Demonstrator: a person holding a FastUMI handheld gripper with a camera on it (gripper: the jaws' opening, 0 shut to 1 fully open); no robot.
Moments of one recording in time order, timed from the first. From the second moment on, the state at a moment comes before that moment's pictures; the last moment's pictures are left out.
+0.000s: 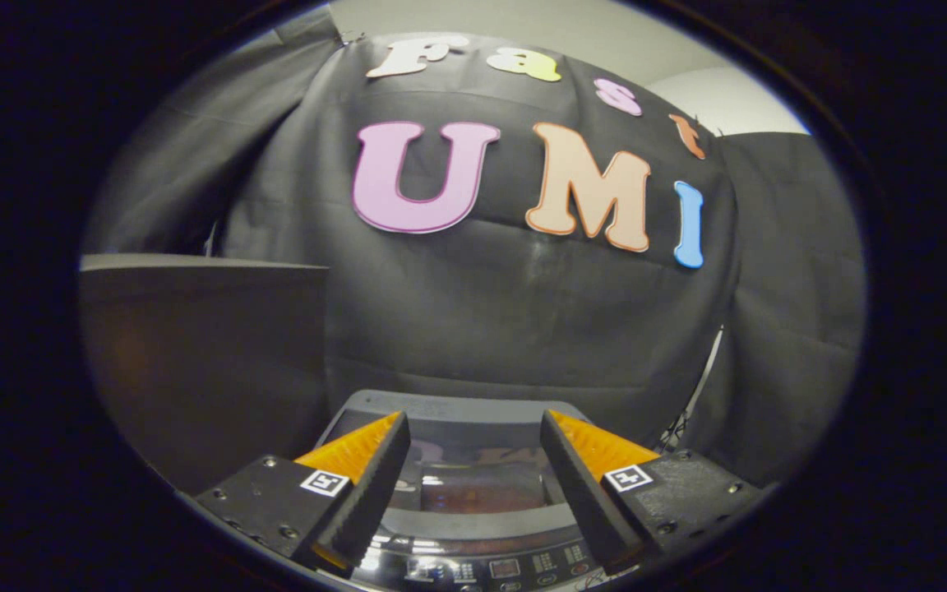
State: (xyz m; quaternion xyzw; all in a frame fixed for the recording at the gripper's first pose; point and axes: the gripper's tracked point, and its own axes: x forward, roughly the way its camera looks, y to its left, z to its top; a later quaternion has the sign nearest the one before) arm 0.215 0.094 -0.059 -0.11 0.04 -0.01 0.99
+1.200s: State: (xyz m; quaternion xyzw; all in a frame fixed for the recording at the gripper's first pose) arm 0.000 0.102 0.014 -0.03 -0.03 0.02 1.00
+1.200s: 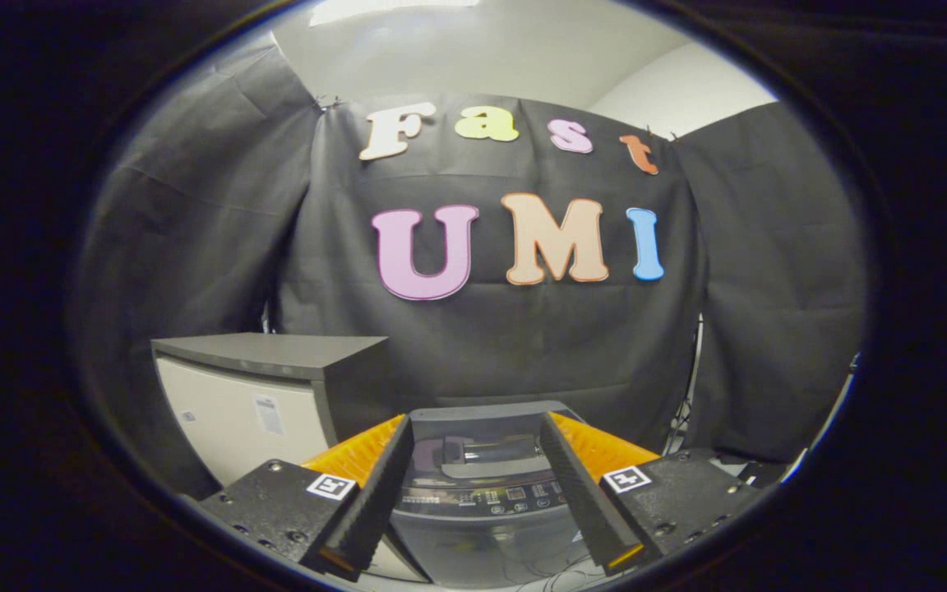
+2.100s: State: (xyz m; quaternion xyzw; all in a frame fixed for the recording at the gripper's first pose) arm -0.056 0.125 0.076 -0.01 -0.09 -0.01 1.00
